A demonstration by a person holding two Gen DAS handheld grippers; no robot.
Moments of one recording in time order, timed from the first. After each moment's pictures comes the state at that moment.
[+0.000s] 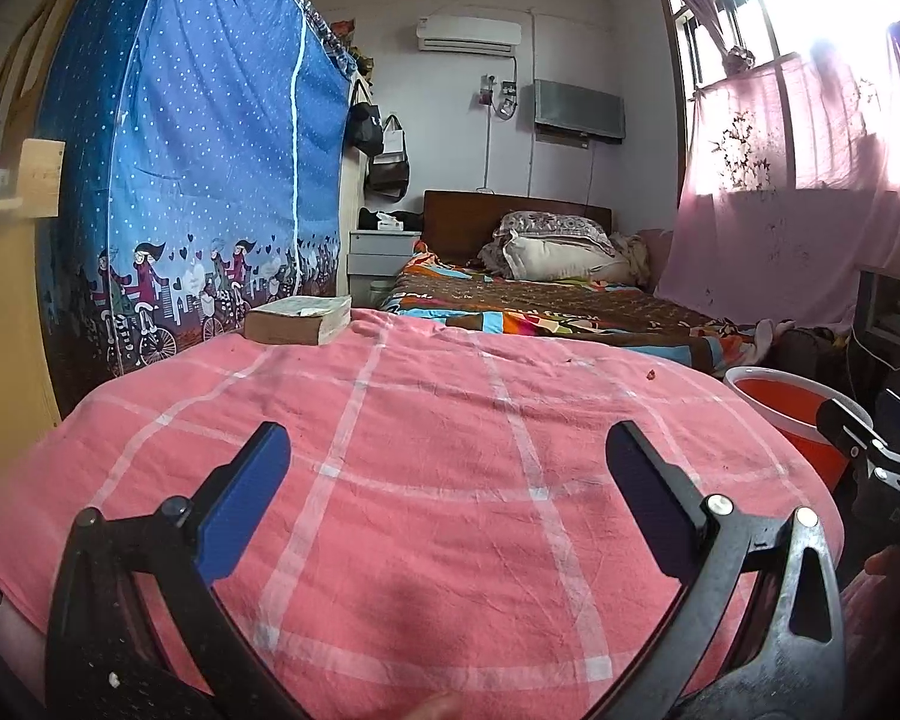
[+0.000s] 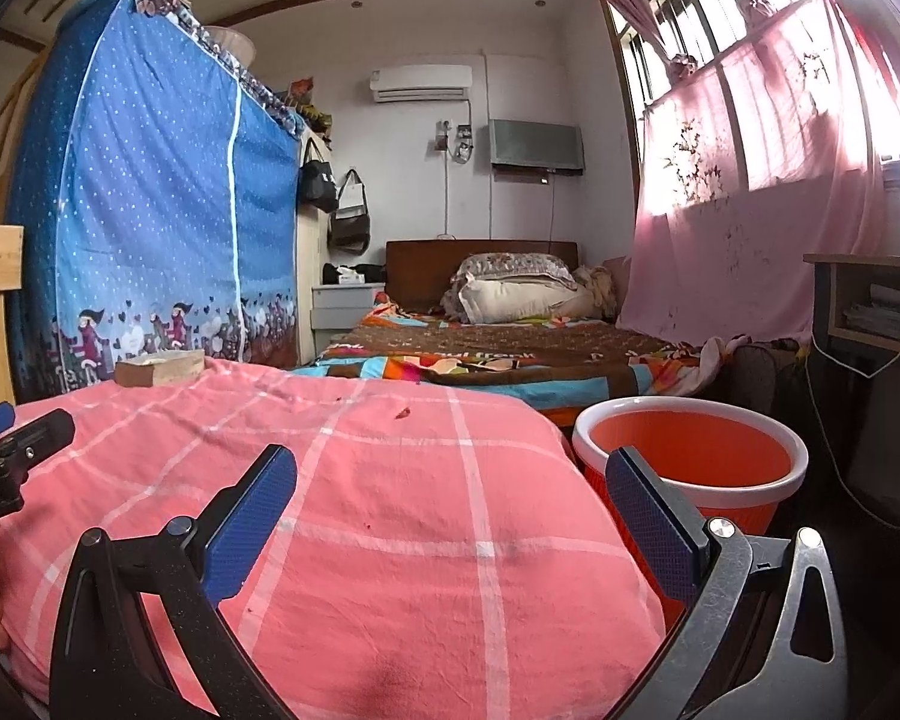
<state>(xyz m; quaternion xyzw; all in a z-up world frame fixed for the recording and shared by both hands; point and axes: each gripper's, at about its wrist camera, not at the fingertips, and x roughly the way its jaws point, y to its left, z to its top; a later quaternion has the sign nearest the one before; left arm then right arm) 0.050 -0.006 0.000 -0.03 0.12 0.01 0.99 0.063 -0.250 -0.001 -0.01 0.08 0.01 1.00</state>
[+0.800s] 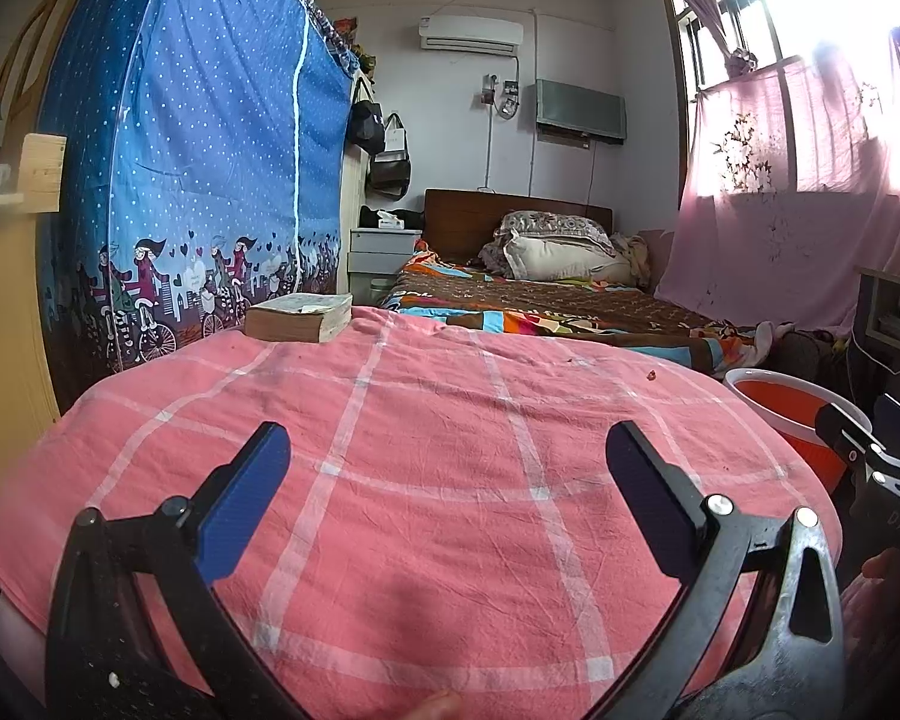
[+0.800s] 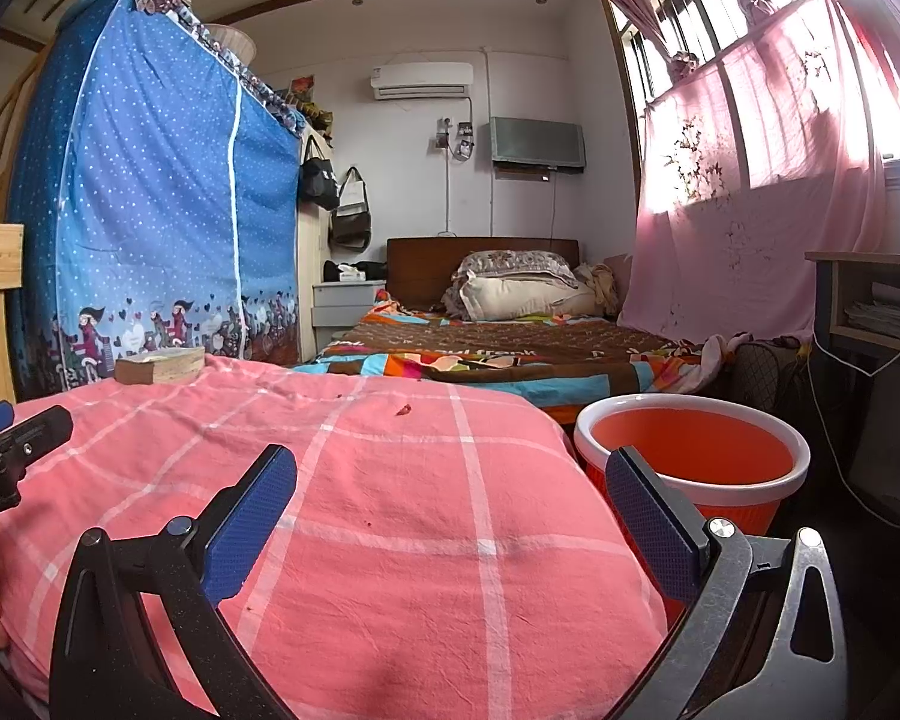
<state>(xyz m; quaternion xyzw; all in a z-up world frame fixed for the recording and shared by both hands) 0.049 -0.006 0.000 -0.04 0.12 0.01 0.99 0.063 -0.249 0.000 -0.01 0.08 0.01 1.00</state>
